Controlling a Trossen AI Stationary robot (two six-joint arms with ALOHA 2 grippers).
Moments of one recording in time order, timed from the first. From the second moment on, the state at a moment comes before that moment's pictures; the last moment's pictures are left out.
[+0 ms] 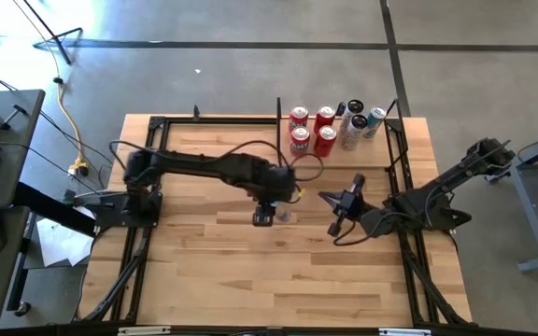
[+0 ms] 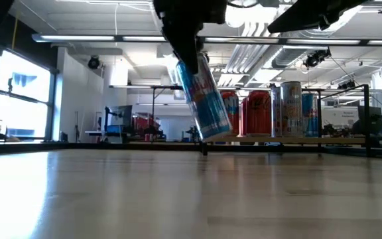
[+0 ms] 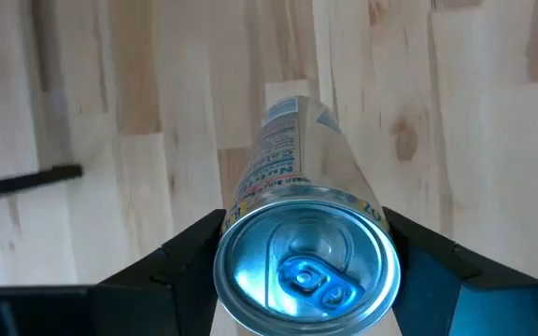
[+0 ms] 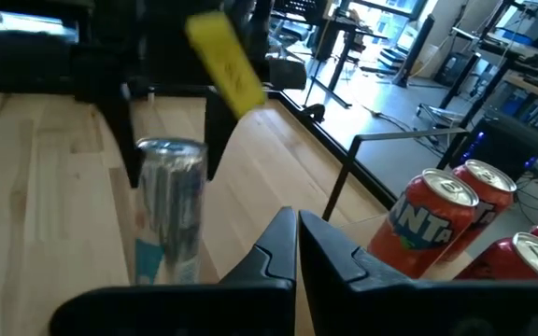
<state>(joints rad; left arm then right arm) -0.03 1.96 1.80 -1.07 -0.04 0.08 0.51 1.12 0.67 -0.02 1.00 0.16</state>
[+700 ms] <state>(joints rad) -0.03 2.16 1.98 -1.20 -0.04 0.25 0.46 1.12 0.67 -0.03 0.96 0.16</state>
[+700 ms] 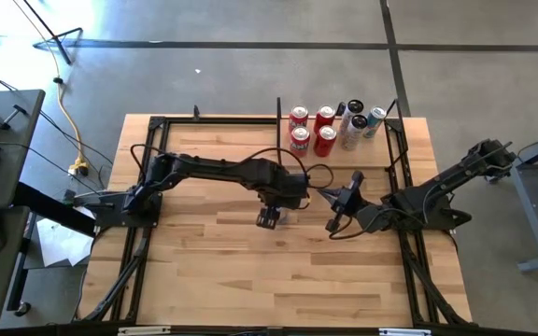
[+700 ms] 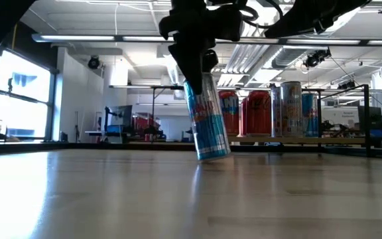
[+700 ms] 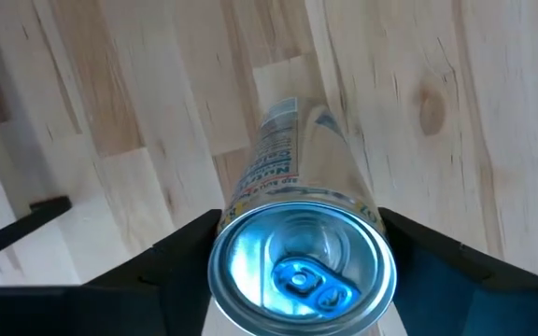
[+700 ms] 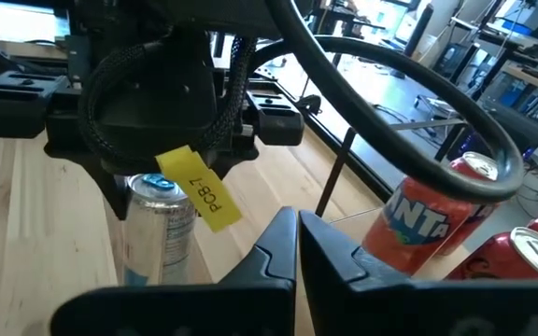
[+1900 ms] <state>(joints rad) -0.03 2.10 1.98 -1.19 -0.04 0.19 0.46 1.12 0.67 -0.08 0.96 0.18</state>
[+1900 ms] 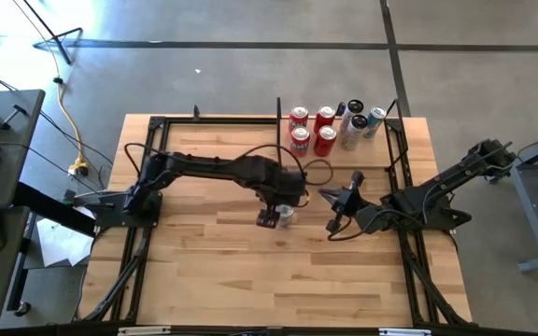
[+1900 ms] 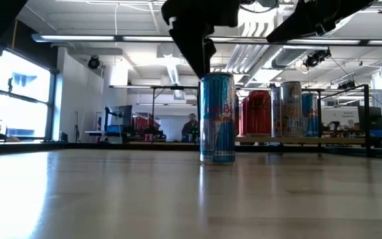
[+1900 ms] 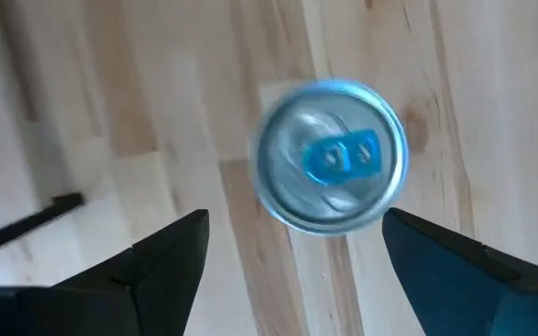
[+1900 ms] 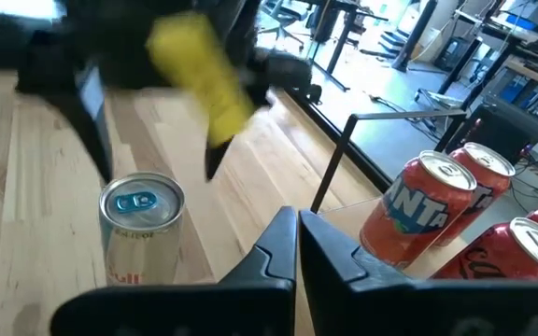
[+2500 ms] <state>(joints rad) -0.09 1.56 1.25 -0.52 -0.10 0.10 0.46 1.12 0.67 -0.12 0.93 0.21</state>
